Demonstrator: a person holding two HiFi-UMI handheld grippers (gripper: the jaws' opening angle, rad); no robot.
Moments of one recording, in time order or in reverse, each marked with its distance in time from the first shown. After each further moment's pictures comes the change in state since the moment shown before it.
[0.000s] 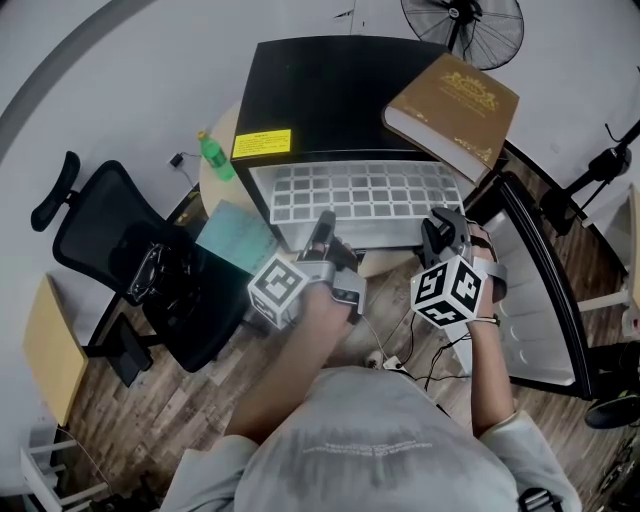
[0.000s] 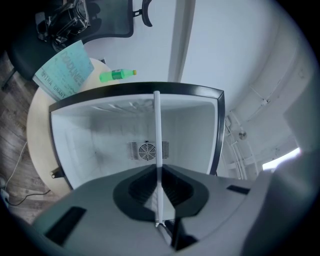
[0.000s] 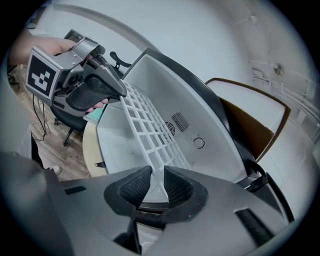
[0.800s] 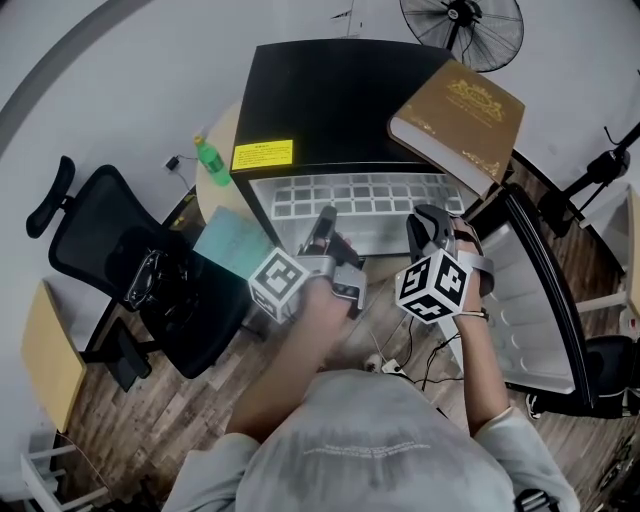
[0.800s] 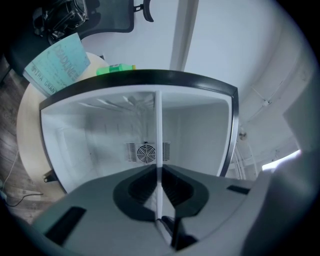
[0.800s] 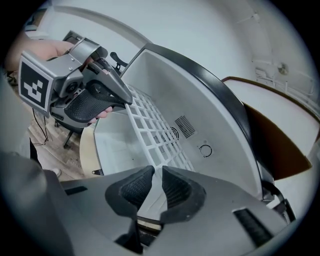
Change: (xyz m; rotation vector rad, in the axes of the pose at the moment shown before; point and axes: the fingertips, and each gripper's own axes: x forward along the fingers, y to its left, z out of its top) left arm 0.026 0.002 0.012 -0.006 0.018 -0.016; right arm 0.028 0.003 0.031 -0.005 -0.016 0.026
